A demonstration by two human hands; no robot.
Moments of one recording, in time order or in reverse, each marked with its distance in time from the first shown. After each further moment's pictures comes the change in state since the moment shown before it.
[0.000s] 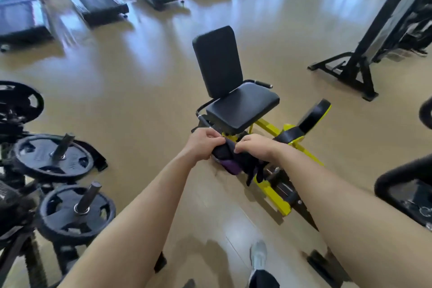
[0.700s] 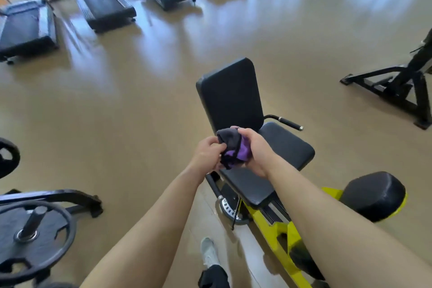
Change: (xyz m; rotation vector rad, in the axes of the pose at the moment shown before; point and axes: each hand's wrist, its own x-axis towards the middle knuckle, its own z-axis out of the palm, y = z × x) left_hand 0.414 0.090 -0.070 -0.358 0.046 -0.180; right_hand 0.401 -0.098 -0.187 1.204 -0.045 0.001
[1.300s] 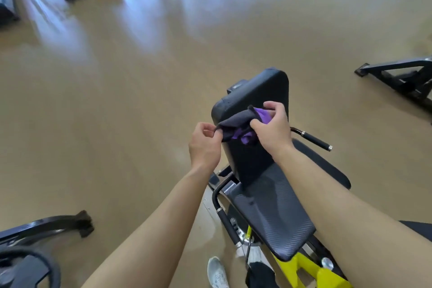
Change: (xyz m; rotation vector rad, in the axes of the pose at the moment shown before) left_hand 0.265 0.061 -0.087 0.048 0.366 0.069; right_hand 0.257 -0.117 0.054 -0.565 0.450 -0.385
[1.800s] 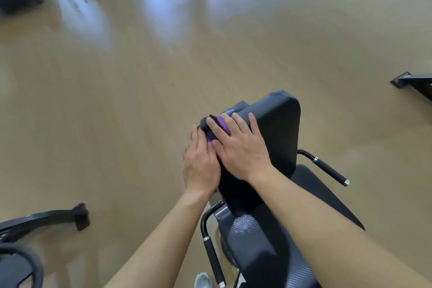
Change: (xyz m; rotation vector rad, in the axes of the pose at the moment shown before) left_hand 0.081 -0.003 0.081 0.372 0.049 0.157; right_hand 0.125 0.032 0.046 -1.080 -0.292 -0.743
